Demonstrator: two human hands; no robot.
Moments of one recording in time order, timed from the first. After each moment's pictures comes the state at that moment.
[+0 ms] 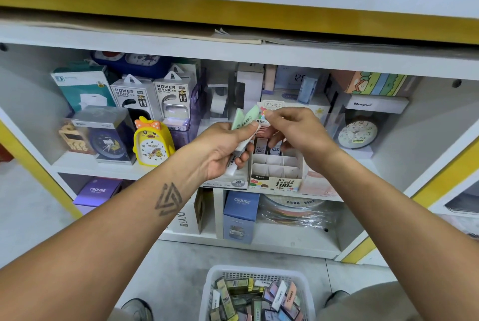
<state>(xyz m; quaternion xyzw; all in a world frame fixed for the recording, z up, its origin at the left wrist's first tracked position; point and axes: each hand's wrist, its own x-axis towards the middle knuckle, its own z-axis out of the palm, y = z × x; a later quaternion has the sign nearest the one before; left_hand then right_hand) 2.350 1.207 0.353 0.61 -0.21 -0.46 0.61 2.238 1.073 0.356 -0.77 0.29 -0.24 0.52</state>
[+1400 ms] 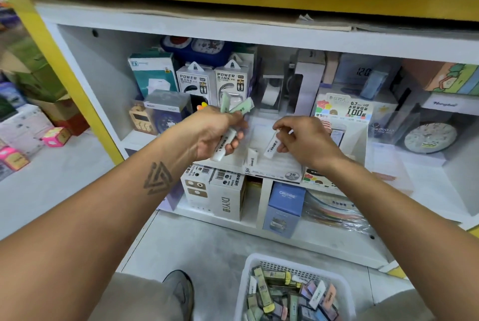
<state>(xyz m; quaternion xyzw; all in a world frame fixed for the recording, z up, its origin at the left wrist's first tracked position) 2.429 1.298 0.360 0.68 -0.16 -0.41 0.59 2.301 1.126 0.320 -0.91 0.19 -0.17 0.33</state>
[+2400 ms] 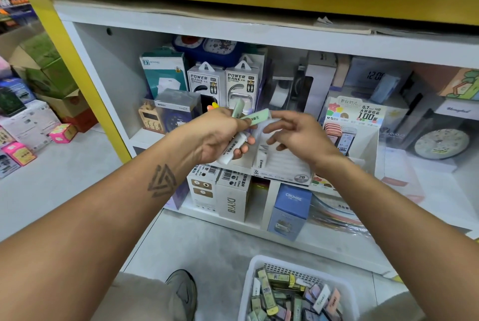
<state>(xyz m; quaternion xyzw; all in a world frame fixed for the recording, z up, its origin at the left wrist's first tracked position) 2.425 1.310 0.365 0.68 -0.19 -0.40 0.58 2.320 1.150 0.328 -0.81 0.19 -0.16 0.53</state>
